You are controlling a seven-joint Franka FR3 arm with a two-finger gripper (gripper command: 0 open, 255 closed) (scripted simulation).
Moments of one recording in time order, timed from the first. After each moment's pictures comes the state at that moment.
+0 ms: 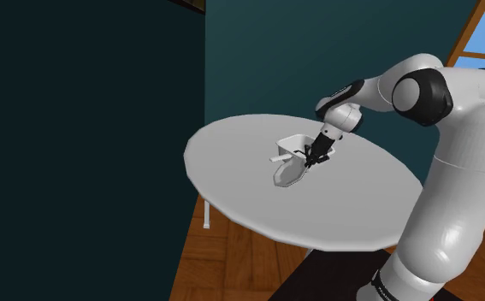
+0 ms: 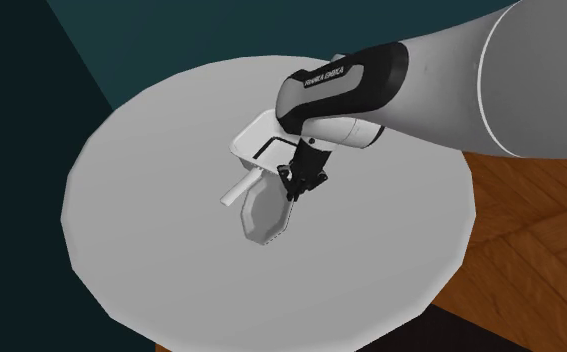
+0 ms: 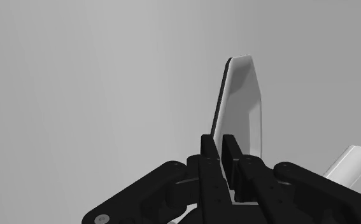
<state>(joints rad) -0.18 0.20 -0.50 -2.11 0.56 2.13 -0.14</state>
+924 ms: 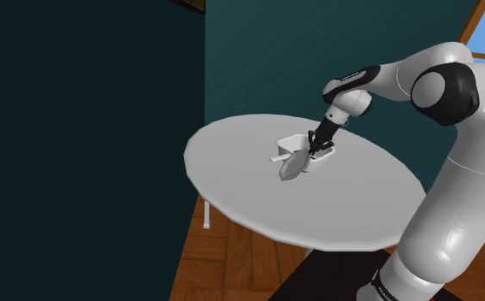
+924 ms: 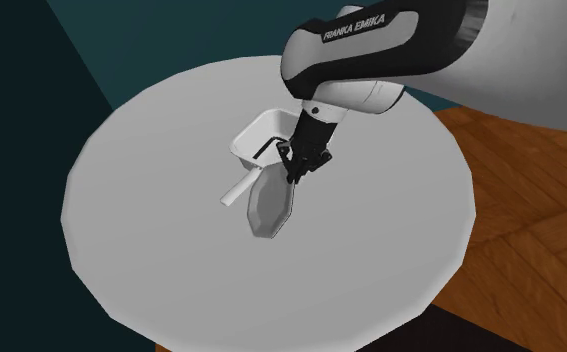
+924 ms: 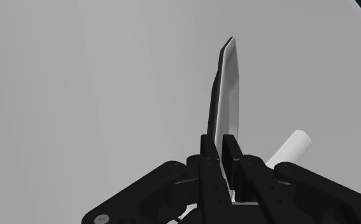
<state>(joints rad) -0.16 0.09 -0.52 -2.05 0.46 2.00 -0.03</state>
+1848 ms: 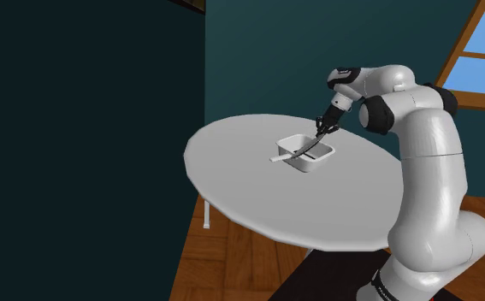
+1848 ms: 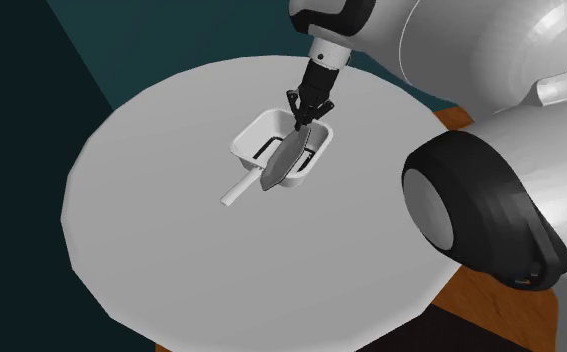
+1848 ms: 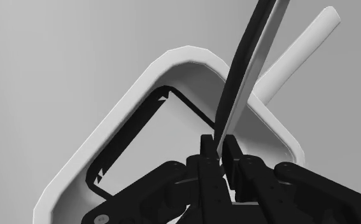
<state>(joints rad) -0.44 0.59 -0.53 -1.31 0.63 1.64 -0.14</state>
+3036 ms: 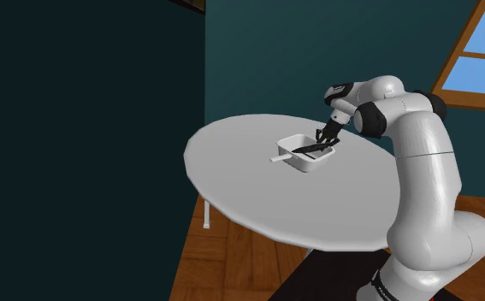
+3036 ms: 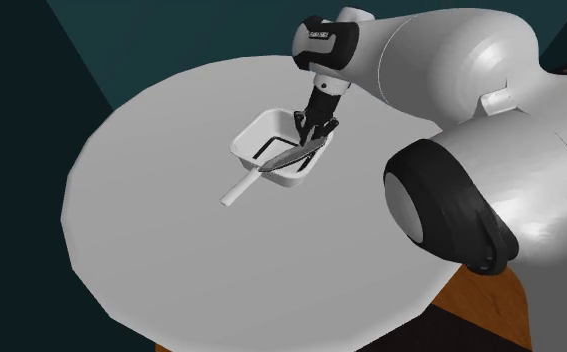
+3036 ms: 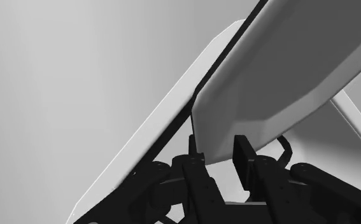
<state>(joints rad) -0.47 0.68 -0.51 -1.37 0.63 1.79 -0.21</state>
